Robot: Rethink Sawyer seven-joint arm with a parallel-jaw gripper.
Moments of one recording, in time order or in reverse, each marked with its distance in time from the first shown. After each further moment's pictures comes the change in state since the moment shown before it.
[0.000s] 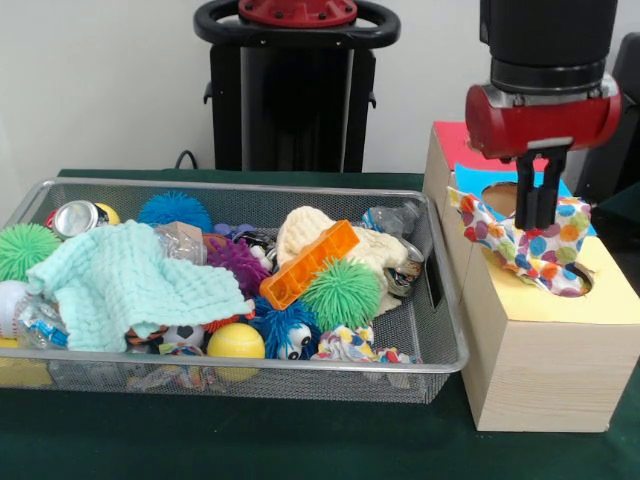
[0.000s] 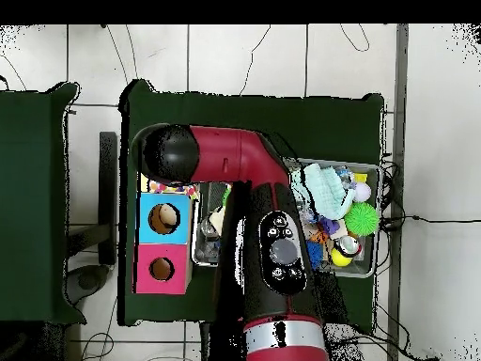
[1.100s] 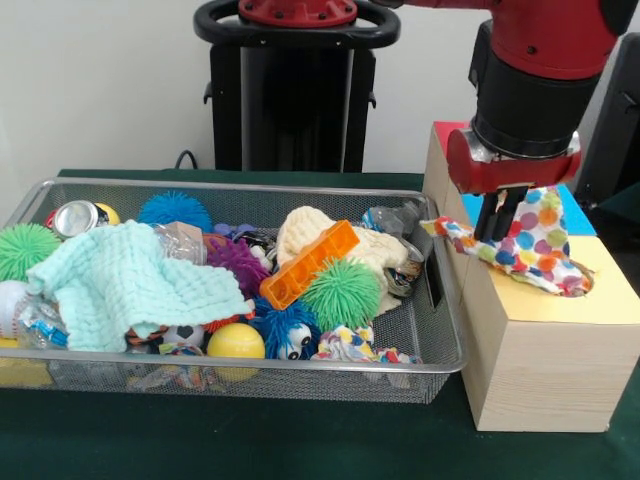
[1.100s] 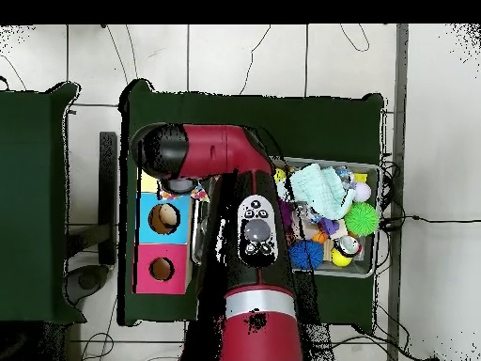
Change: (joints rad) arm 0.069 0.134 -0.082 -0.124 -0.051 0.251 0.000
